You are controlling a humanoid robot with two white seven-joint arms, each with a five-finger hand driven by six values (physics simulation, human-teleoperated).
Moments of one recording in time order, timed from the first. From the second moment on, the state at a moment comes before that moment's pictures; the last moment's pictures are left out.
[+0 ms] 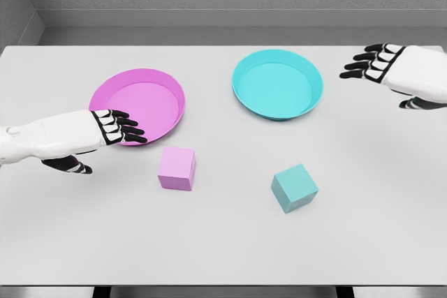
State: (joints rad) left arm -0.45 1.14 -0.67 -1.76 -0.28 -0.61 -0.27; right arm -0.43 -1.06 0.31 -1.70 0.40 -0.61 0.44
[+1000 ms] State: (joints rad) left arm -0.71 0.90 -0.88 -1.76 -0.31 -0.61 -0.44; right arm -0.76 -0.98 0.91 -1.76 0.40 -0.61 0.53
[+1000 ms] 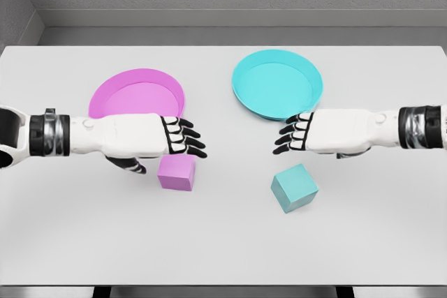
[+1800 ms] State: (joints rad) left arm -0.71 0.83 -0.93 -1.72 -0.53 -0.61 -0.44; right arm -0.76 -0.95 1.07 -1.76 0.38 -0.61 0.53
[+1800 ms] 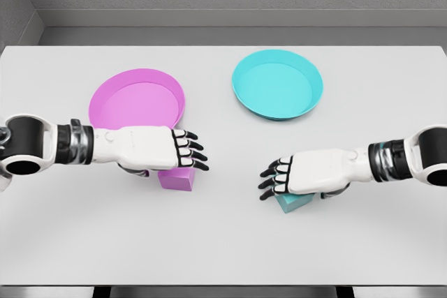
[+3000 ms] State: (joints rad) left arm -0.72 0.82 -0.94 -1.71 -0.58 -0.61 -0.44; right arm -0.76 -0.95 0.86 -1.72 0.36 -0.61 0.53
